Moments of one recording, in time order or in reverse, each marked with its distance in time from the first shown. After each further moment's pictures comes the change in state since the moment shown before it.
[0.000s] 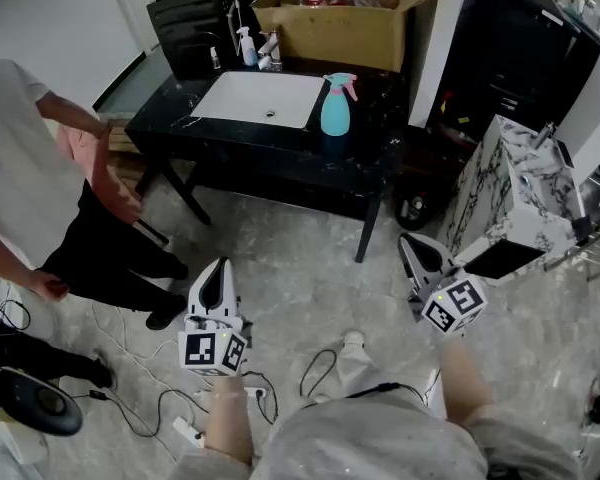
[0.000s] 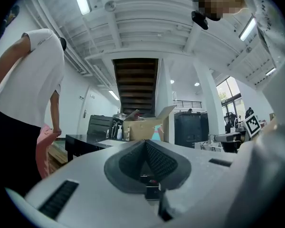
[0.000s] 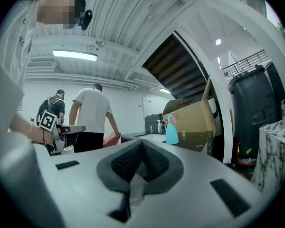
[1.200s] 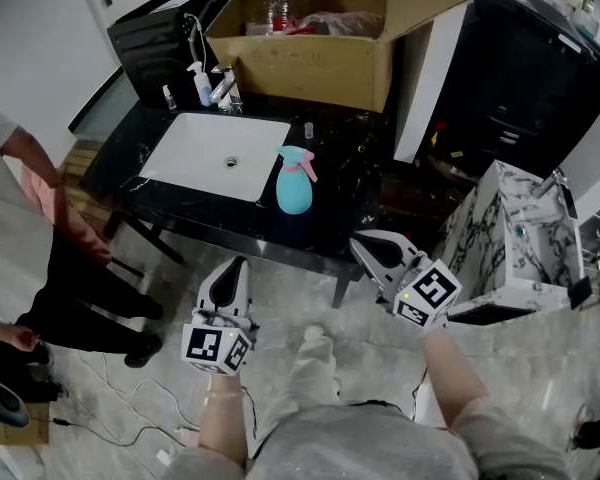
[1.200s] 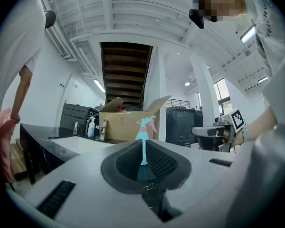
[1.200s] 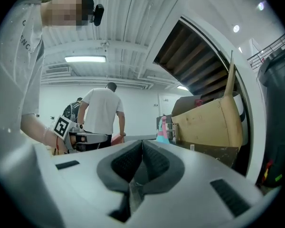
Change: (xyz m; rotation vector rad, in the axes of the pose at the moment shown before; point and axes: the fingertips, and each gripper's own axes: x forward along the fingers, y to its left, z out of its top) left arm 0.270 -0.064 -0.029 -0.022 0.054 -0.177; right arm 0.178 -0.144 0.043 -0.065 0.007 0.268
